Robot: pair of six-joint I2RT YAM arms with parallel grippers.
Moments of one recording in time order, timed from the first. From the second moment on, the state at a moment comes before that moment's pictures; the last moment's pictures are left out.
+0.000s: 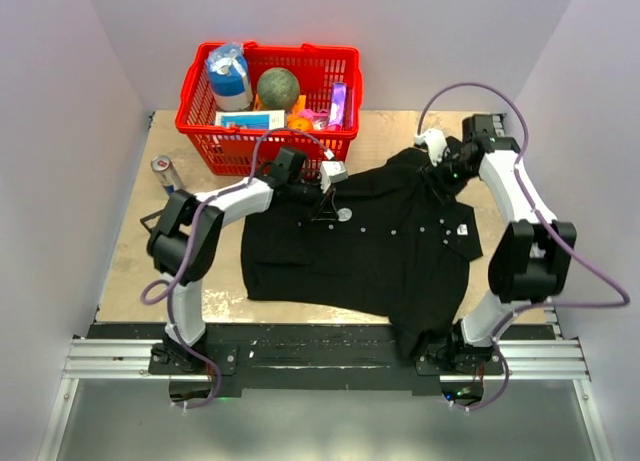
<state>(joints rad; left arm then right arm) -0.52 2.01 1.35 -0.14 0.78 0.28 -0.03 1.78 1.54 -0.94 -0.37 -0.70</state>
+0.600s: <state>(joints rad) -0.39 1.75 1.05 -0.30 0.74 0.54 -0.03 1.61 1.06 -0.90 -0.34 -0.84</state>
